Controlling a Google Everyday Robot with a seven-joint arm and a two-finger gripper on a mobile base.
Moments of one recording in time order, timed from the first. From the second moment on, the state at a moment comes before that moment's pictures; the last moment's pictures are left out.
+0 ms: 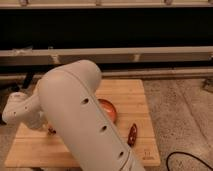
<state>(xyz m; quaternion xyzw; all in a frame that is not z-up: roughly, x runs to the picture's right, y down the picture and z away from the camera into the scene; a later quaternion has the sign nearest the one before) -0.341 0.209 0.803 -0.26 0.11 0.22 0.94</state>
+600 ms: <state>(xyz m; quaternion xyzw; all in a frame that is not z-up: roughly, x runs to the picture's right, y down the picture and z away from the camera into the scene) -0.355 0.222 0.791 -0.27 0.09 0.20 0.94</state>
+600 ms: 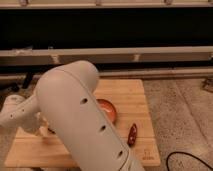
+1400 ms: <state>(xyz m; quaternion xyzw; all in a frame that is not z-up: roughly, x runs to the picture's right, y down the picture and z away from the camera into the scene) -0.355 0.253 0.796 -0.29 0.11 0.18 0.93</state>
